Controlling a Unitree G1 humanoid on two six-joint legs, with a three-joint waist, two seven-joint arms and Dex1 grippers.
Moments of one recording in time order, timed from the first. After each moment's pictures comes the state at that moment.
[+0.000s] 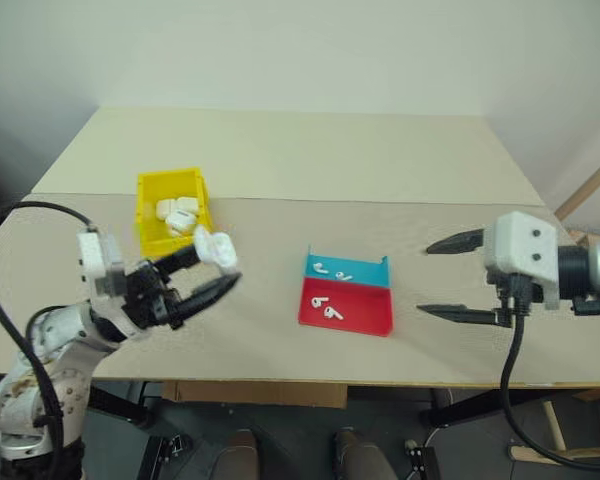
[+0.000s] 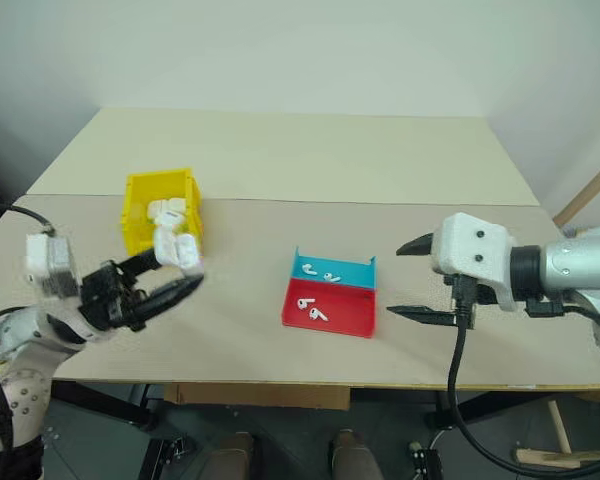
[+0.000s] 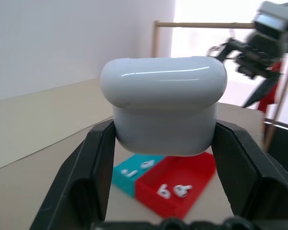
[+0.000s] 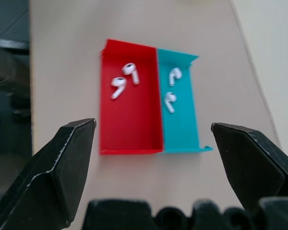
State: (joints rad) left arm -0.08 0.51 0.35 -0.51 -0.79 0.45 -1.08; right arm -0.42 -1.26 -0.11 -0.55 0.54 0.63 1.19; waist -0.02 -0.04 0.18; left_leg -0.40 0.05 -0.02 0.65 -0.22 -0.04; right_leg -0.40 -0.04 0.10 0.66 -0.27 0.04
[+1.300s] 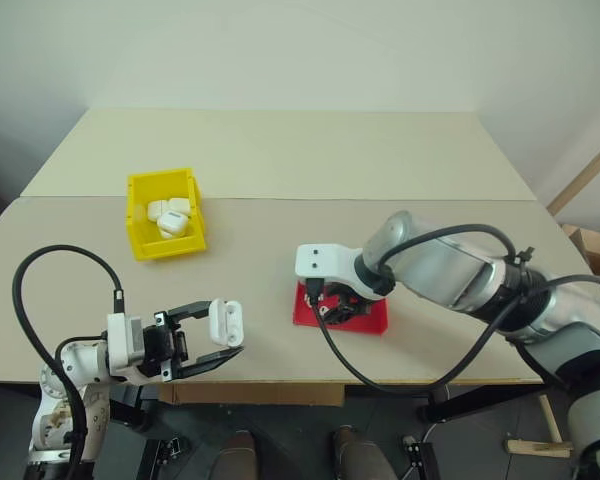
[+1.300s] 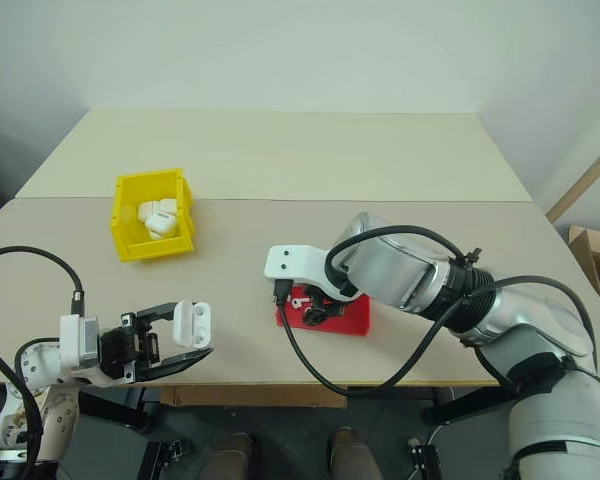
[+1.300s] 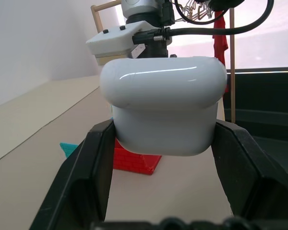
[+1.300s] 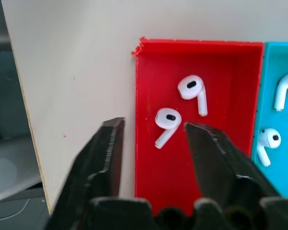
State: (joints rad) left arm 0.05 0.56 0.22 -0.19 -0.59 -0.20 -1.33; right arm -1.20 -0.66 0.89 -0.27 0.29 1.30 0.99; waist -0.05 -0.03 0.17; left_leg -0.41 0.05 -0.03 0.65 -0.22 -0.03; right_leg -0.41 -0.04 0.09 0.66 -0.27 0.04
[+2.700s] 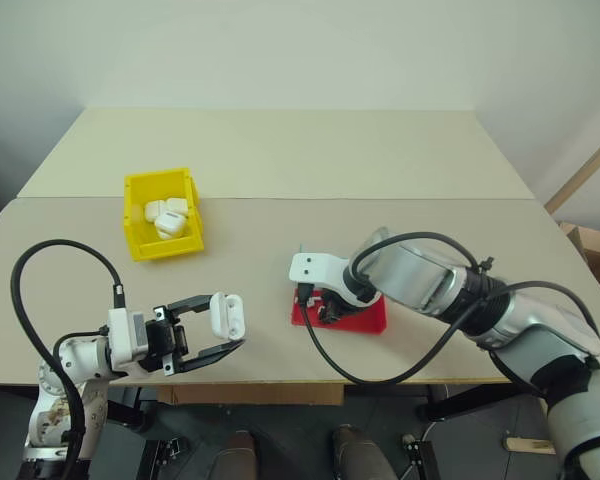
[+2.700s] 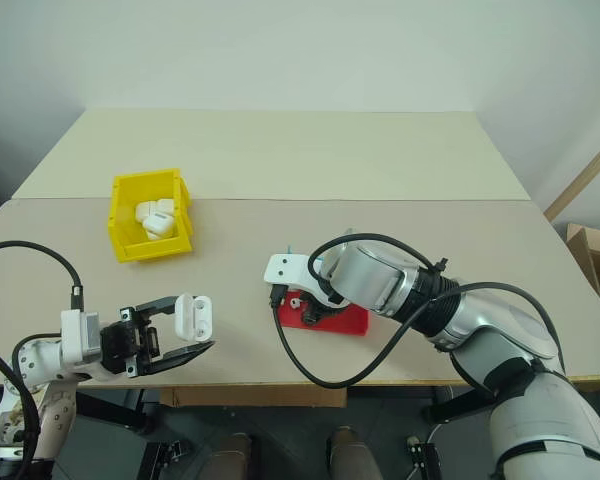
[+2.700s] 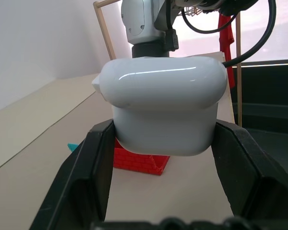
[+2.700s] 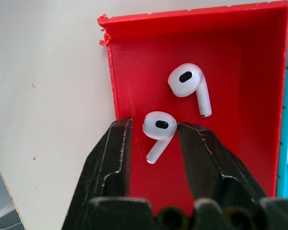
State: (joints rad) left arm 0.04 0.58 0.20 -0.21 -0.57 -0.21 -1.28; right arm -1.16 -0.57 0.92 -0.13 0.25 1.31 0.91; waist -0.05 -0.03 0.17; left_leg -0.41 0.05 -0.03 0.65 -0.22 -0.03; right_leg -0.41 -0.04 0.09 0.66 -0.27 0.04
